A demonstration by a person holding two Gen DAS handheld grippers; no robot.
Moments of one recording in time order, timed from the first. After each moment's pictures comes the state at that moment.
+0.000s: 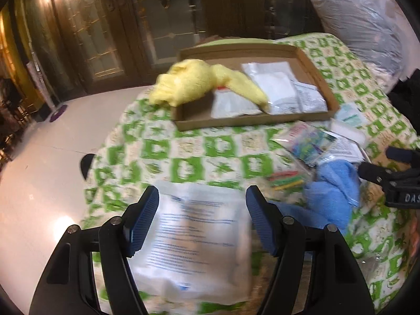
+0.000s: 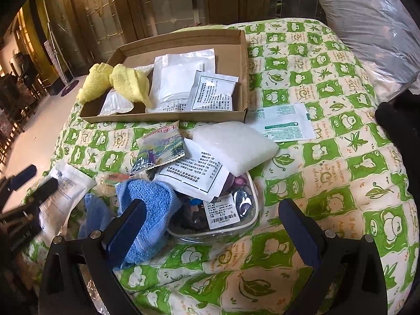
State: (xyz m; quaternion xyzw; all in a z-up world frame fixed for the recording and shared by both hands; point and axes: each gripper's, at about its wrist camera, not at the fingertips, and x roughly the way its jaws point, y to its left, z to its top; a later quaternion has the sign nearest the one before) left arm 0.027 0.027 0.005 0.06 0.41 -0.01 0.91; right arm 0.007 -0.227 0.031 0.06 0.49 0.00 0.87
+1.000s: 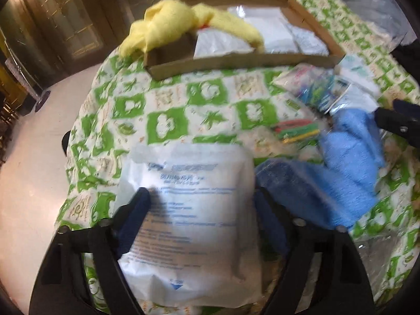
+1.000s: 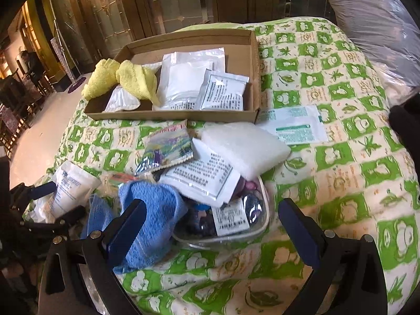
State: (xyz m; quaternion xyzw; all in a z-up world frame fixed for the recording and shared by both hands) left arm 0.031 0.007 -0.046 0.08 0.50 -0.05 0.86; right arm 0.017 -0.226 0.023 0.07 0.49 0.02 0.87
